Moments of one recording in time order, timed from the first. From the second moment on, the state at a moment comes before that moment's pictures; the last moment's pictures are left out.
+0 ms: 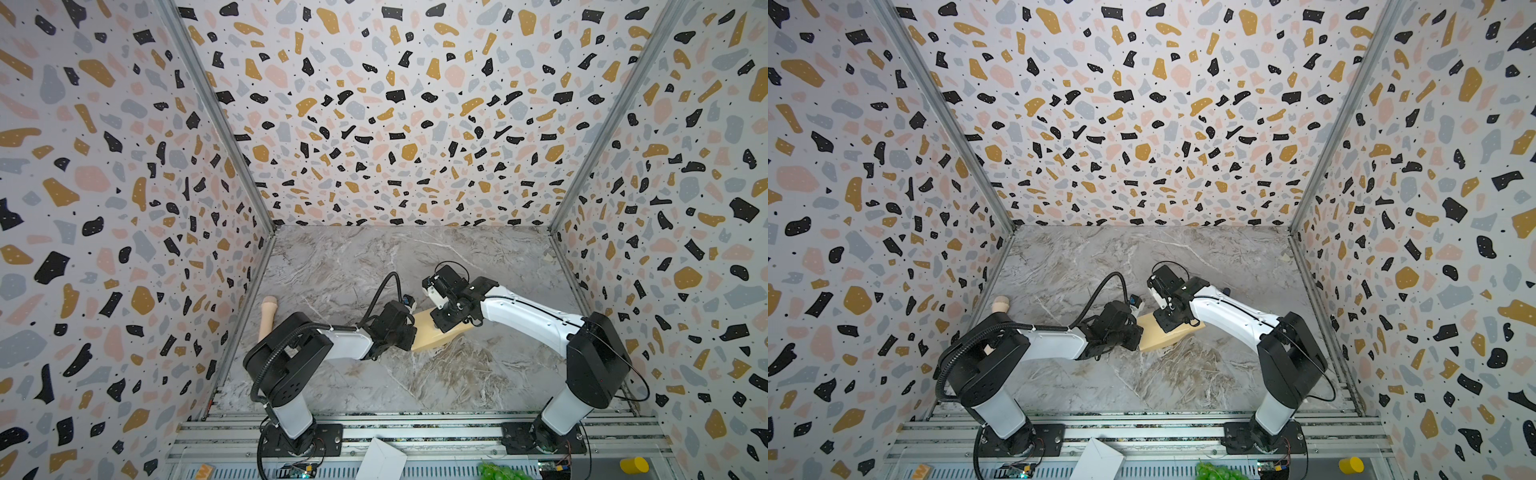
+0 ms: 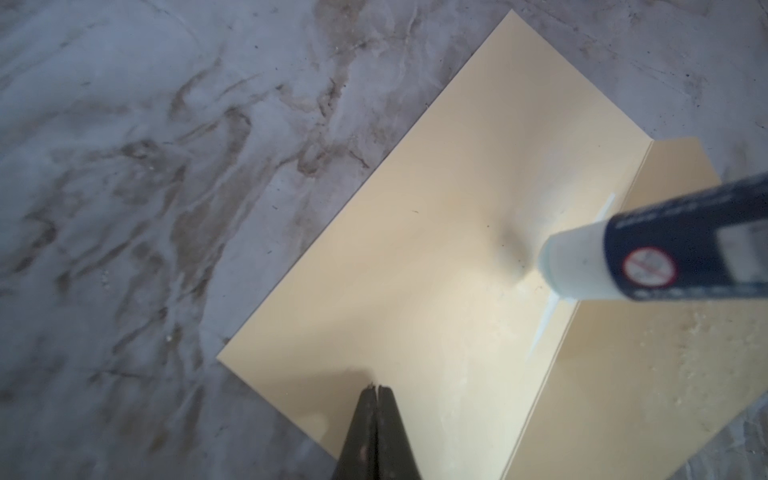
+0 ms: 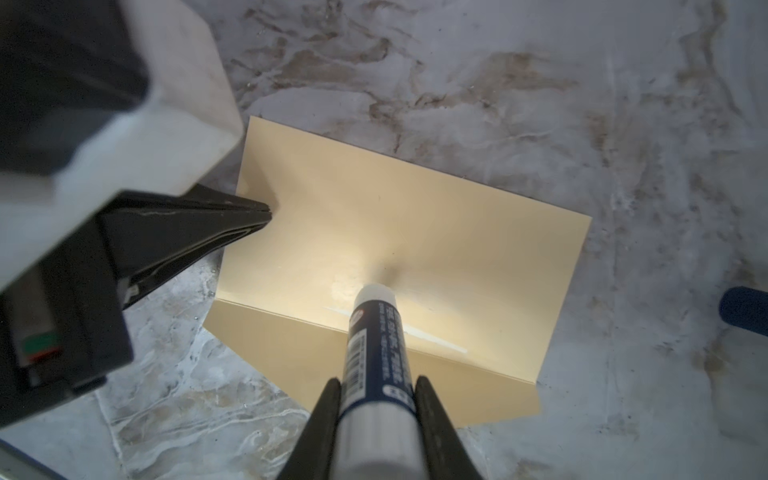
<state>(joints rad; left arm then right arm) -0.76 1.71 0.71 0.17 0.04 -0.30 0.76 1.68 1.25 -0.79 0.04 0.08</state>
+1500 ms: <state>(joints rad) -0.76 1.71 0.71 0.18 0.03 -0.30 0.63 1.68 1.23 -0.78 0.11 0.08</state>
